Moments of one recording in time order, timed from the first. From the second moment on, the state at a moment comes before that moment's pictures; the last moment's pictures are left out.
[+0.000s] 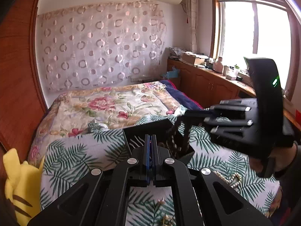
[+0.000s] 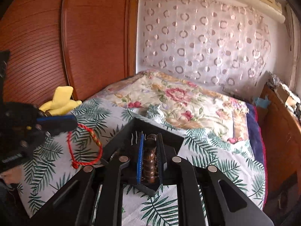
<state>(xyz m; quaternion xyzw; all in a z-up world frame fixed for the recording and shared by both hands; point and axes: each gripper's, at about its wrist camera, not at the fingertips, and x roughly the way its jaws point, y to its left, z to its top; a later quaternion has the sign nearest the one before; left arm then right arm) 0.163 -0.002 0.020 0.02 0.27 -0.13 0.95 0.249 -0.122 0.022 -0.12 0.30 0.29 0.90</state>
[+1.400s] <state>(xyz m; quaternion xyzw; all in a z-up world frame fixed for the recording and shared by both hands) 0.195 -0.002 -0.034 0.00 0.33 -0.13 0.94 0.200 -0.195 -0.026 -0.04 0.34 0.30 0.89</state>
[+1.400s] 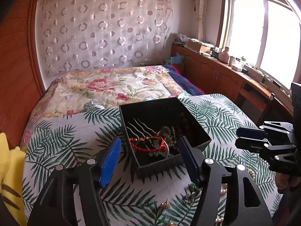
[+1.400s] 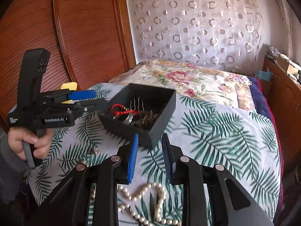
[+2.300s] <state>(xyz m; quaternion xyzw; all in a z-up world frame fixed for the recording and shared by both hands) 0.213 0.002 -0.043 0.00 0.39 -0.14 0.91 0.175 -0.214 -0.044 -0.04 0.35 0.29 0.89</state>
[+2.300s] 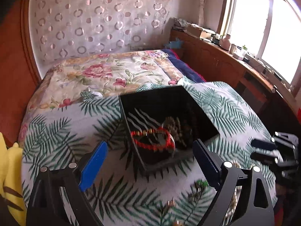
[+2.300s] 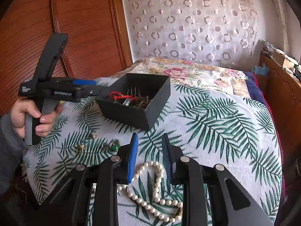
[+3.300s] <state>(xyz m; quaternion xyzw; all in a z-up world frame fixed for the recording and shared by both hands) 0.112 0.014 -0.085 0.02 0.40 -0.13 0.91 0.176 -0.211 -0.090 -0.12 0.41 0.27 0.86</state>
